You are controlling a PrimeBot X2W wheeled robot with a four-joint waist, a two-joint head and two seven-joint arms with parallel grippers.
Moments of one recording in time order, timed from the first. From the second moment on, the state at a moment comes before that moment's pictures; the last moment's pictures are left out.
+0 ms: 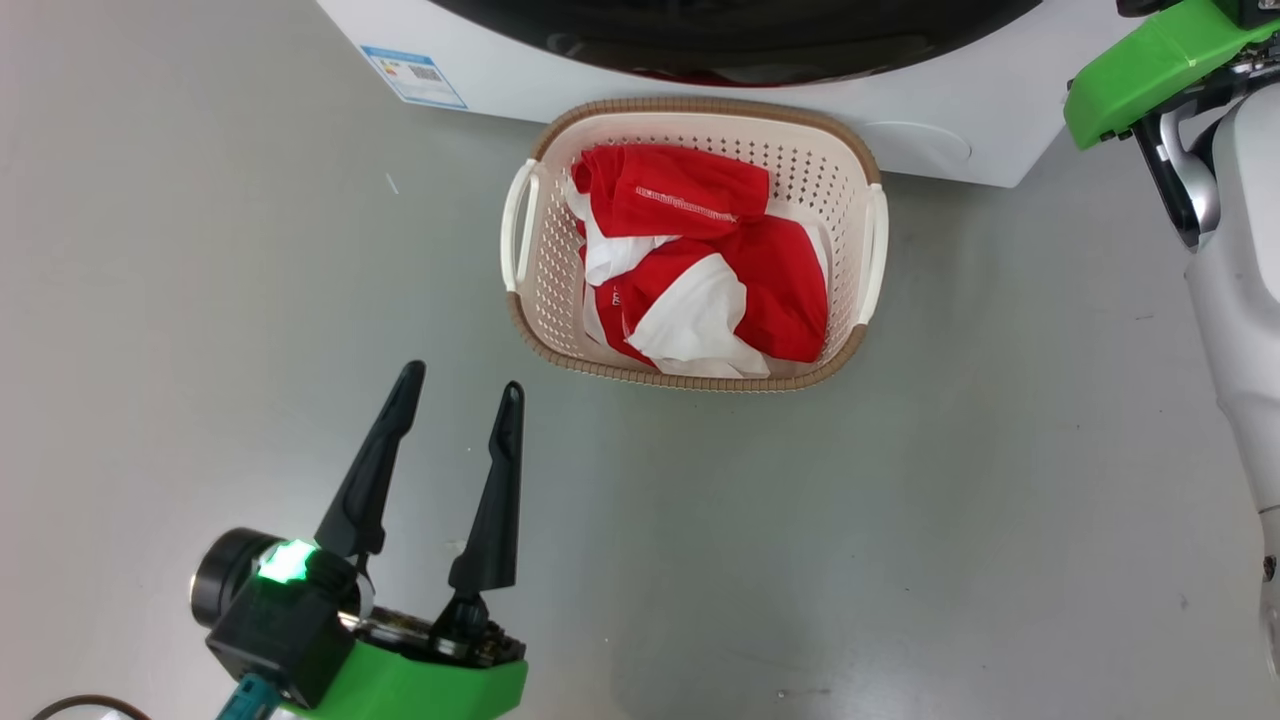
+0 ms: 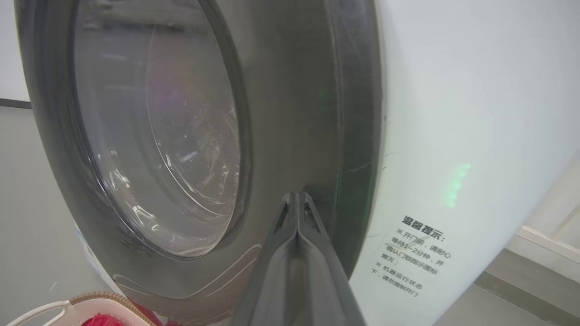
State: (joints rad) left arm -0.17 0.04 -0.22 -0.11 -0.21 -0.02 -0.25; right arm -1.07 -0.21 0.11 0.75 -0.01 0.14 -0.26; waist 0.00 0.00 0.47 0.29
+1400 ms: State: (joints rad) left arm -0.15 0.04 -0.16 -0.03 -0.22 -0.03 -0.25; right arm -0.52 -0.09 0.10 0.42 0.10 0.13 -0.26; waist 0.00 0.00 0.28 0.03
